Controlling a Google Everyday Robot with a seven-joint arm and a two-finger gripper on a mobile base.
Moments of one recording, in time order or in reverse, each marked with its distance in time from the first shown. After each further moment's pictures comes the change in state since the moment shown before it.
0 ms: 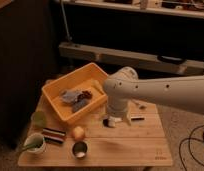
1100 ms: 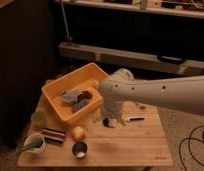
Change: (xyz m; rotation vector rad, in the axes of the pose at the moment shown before) arm 0.012 0.039 0.004 -0.058 -0.002 -0.124
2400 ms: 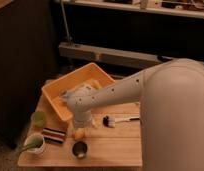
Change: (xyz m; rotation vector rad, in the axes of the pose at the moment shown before) arm 0.004 0.120 0.112 -0.017 0.055 -0.341
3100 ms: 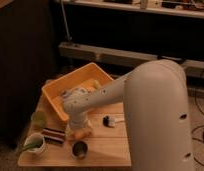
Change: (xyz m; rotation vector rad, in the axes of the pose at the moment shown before) arm -0.013 0.013 0.035 0.008 0.029 -0.054
